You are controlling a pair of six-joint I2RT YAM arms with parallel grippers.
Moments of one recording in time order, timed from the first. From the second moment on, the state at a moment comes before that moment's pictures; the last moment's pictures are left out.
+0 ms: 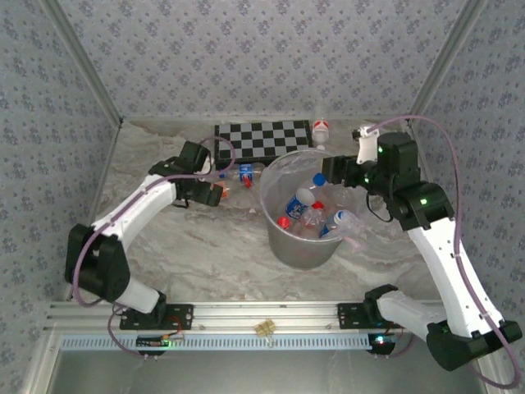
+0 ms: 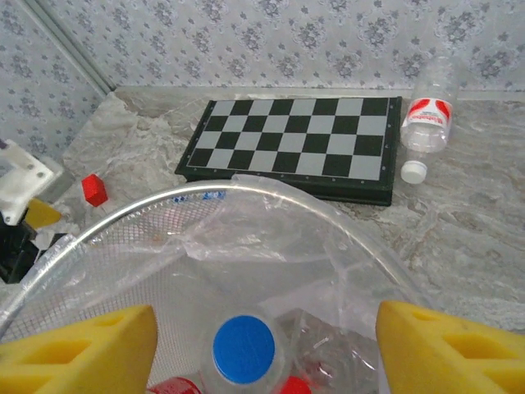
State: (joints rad) left arm -0.41 1.51 1.19 -0.83 -0.18 -0.04; right arm 0.34 1.02 1.34 -0.82 -0.15 0.22
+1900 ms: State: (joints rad) left arm -0.61 1.76 1.14 -1.03 -0.11 -0.20; right arm 0.27 1.03 1.30 -0.84 -0.20 0.22
